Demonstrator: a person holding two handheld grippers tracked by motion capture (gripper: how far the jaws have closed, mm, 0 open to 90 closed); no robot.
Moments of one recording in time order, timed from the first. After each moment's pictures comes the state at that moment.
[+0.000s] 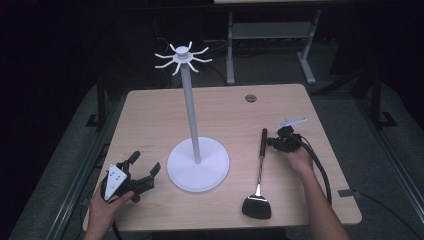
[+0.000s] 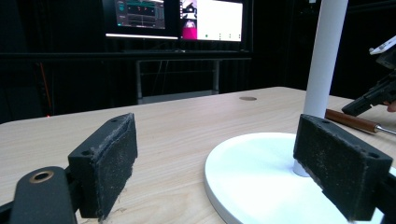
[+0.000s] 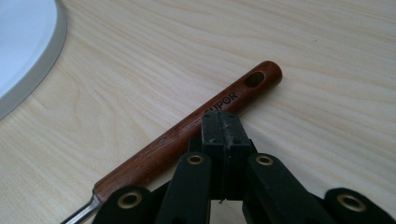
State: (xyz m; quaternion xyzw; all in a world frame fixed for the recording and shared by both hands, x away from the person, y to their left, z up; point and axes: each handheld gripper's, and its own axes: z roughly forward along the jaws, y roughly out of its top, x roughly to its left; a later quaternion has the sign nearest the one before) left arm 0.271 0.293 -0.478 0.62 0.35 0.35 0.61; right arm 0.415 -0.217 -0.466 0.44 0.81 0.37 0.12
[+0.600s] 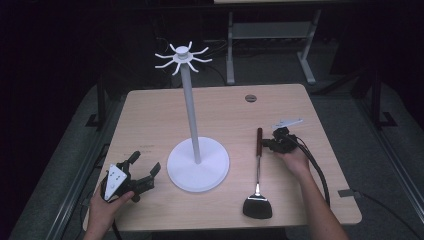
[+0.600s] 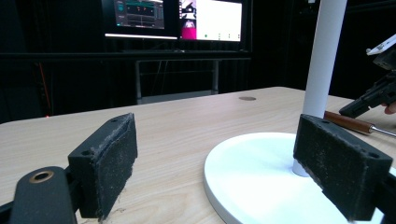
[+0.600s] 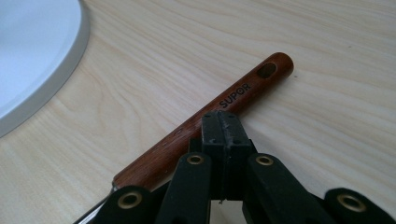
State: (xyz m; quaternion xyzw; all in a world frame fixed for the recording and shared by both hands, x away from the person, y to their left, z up) left arm 0.271 0.294 -0.478 0.62 0.35 0.35 0.61; right arm 0.413 -0.203 -0.466 0.43 0.81 0.38 0.11
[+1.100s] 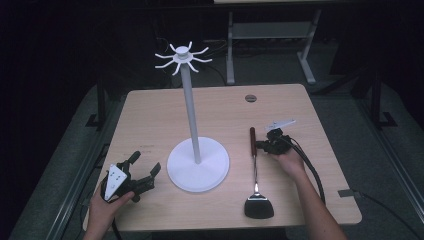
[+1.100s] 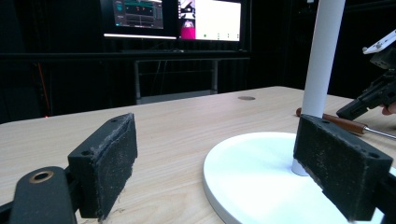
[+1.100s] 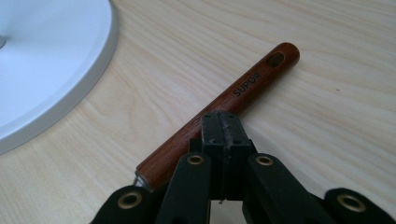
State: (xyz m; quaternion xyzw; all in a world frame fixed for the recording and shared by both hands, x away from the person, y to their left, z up) left arm 0.272 0.293 -0.478 0.62 0.35 0.35 0.61; right arm 0.408 -0.184 -0.464 0.41 0.82 0.38 0.10
